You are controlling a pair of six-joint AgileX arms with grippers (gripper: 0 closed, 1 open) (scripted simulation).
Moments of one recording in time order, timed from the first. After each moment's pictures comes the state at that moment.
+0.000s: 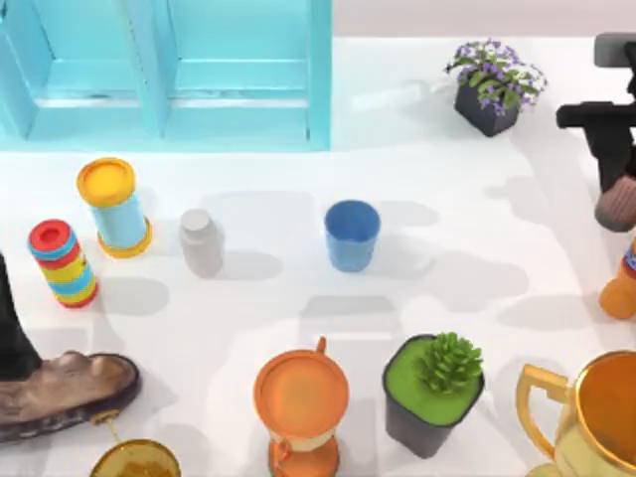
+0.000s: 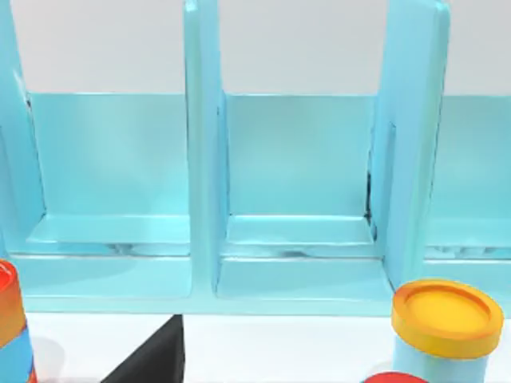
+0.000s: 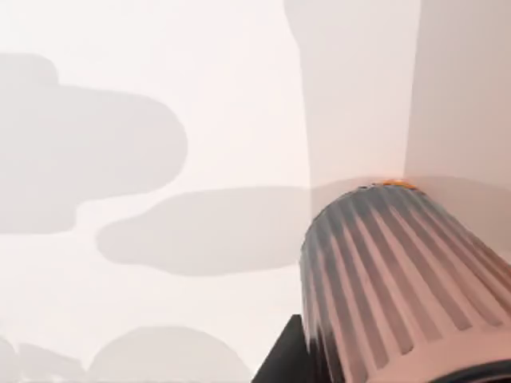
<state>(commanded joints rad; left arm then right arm) 0.00 0.00 0.00 0.00 0.00 0.00 0.14 1.99 1.78 -1.36 0.00 0.16</state>
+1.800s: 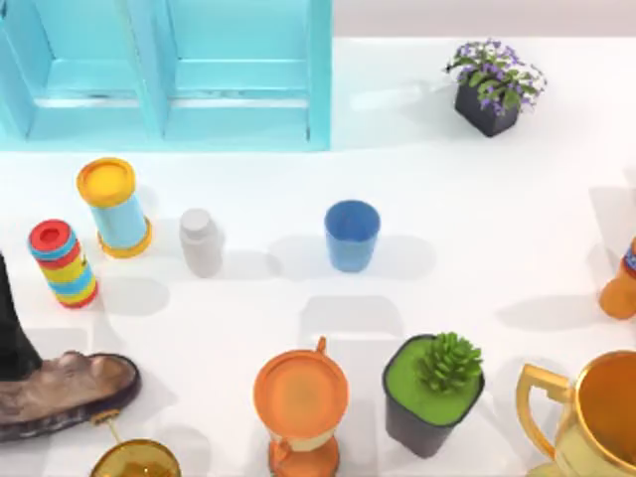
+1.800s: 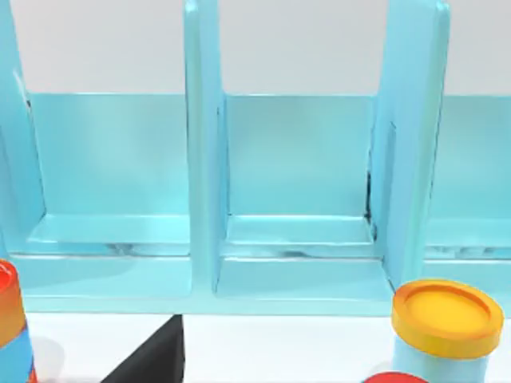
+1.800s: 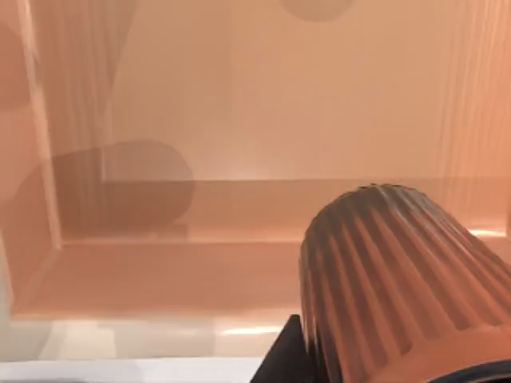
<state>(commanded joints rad) 0.00 0.00 0.00 0.00 0.00 0.00 -0.59 1.48 1.31 -1.36 0.01 -0.58</state>
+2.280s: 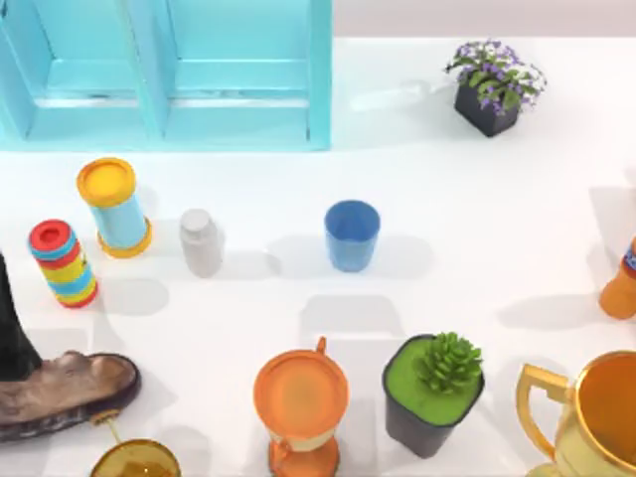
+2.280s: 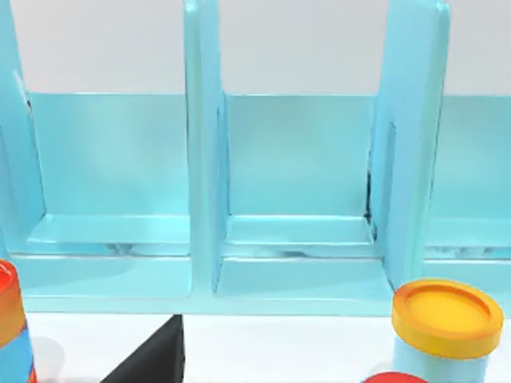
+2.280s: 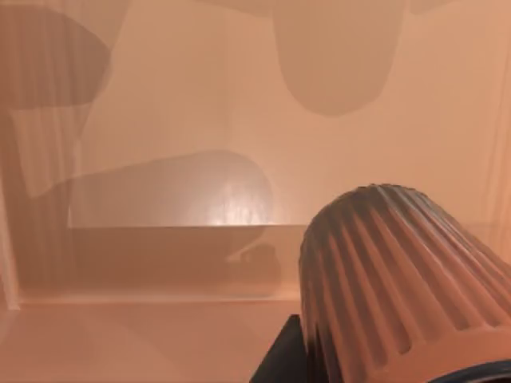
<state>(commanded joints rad) 0.00 0.00 0.00 0.00 0.00 0.00 -0.59 1.49 1.10 -1.14 0.01 -0.58</state>
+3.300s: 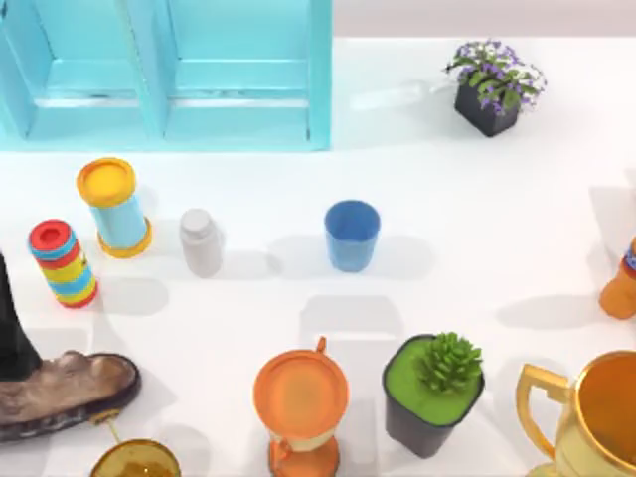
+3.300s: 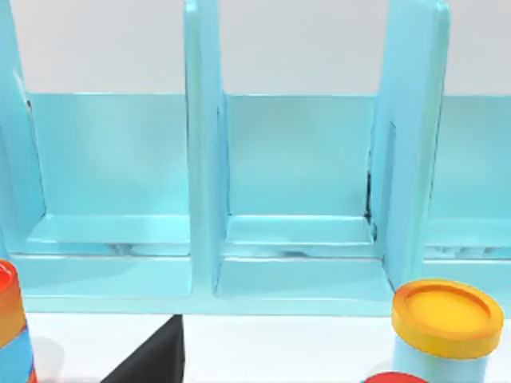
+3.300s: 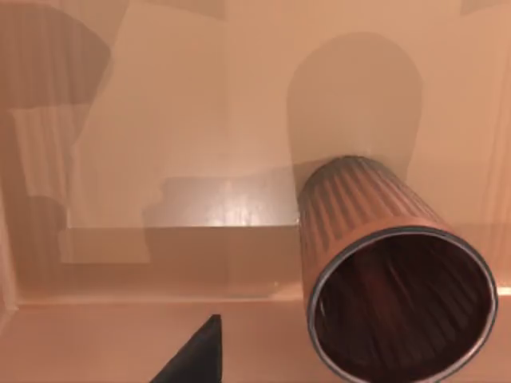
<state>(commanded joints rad) 0.00 0.00 0.00 0.00 0.00 0.00 -0.59 1.49 1.10 -1.14 0.01 -0.58</state>
